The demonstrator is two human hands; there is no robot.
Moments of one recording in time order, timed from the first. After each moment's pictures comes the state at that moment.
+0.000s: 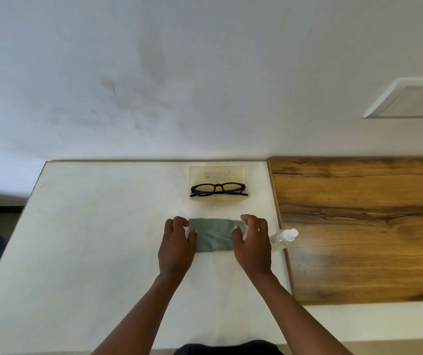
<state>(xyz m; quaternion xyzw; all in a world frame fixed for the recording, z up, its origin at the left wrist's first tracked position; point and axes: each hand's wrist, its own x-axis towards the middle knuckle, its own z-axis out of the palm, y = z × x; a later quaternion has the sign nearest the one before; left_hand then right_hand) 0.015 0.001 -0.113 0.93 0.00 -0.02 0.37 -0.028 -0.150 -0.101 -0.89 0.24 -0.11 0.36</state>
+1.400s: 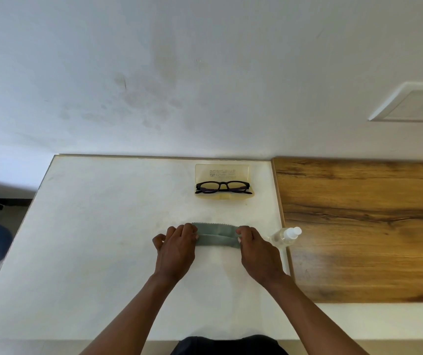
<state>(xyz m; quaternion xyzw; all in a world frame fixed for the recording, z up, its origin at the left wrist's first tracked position) 0.002 0.018 -0.114 0.96 -0.12 -0.05 0.23 -0.048 -0.169 -0.106 -0.98 0.03 0.02 0.18</state>
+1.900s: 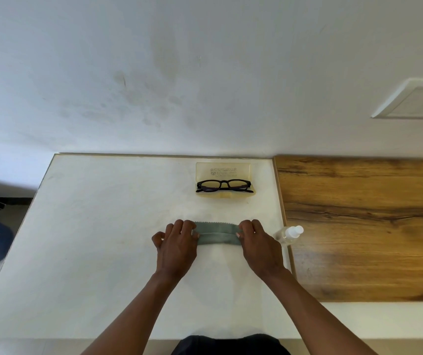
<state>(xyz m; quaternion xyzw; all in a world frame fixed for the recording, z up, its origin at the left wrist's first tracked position) 0.002 0.016 -0.106 0.97 -0.10 -0.02 0.21 -0.039 -0.166 -0.097 -0.99 0.04 -0.06 0.14</state>
